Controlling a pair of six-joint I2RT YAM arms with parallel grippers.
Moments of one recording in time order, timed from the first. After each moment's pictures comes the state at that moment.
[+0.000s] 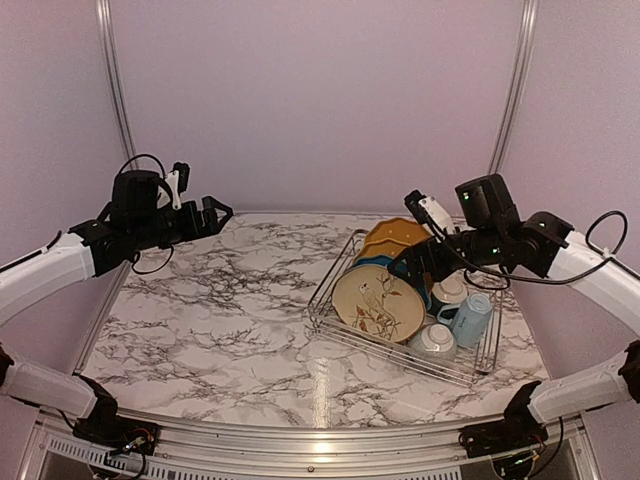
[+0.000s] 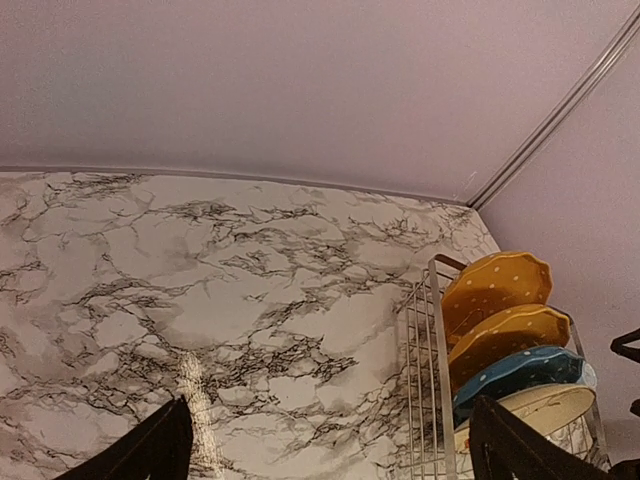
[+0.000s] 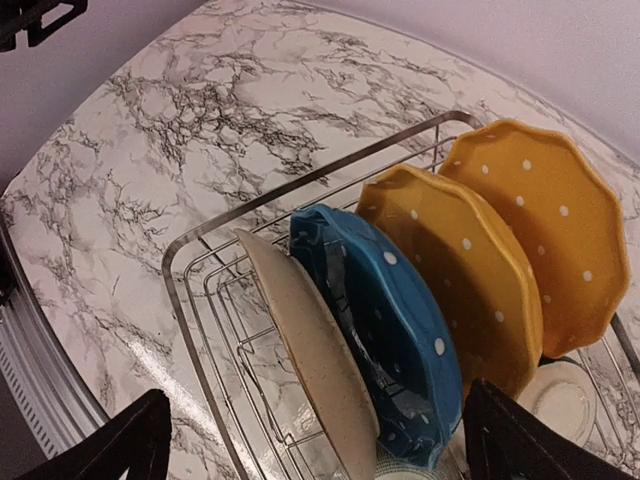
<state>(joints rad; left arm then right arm) -0.47 1.23 1.00 -0.15 0.08 -0.46 0.64 1.16 1.15 -0.65 -0.12 0.08</state>
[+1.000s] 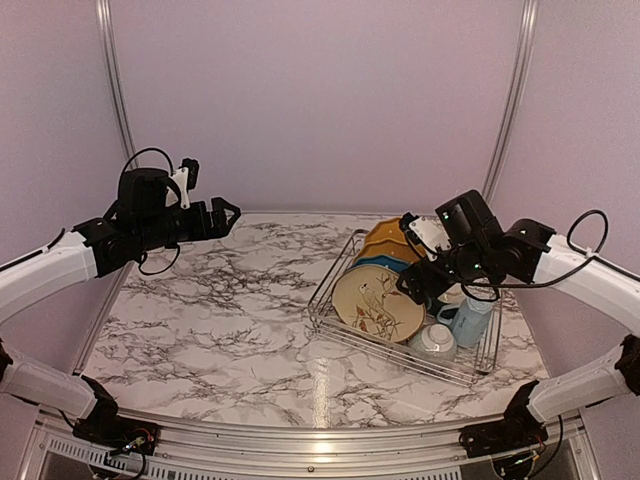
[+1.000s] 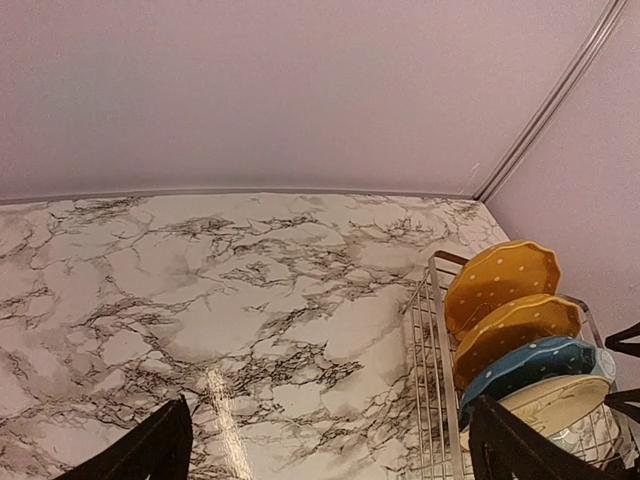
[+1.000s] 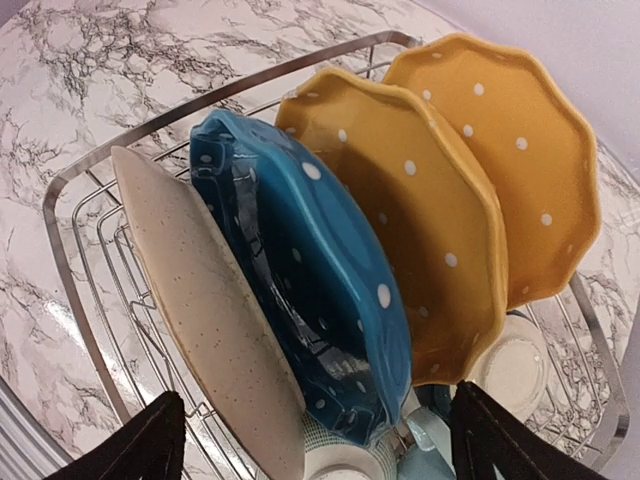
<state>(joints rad) -0.56 1.25 1.03 -0.16 -0.03 -0.40 0.72 1.23 1.10 -0.72 0.13 0.03</state>
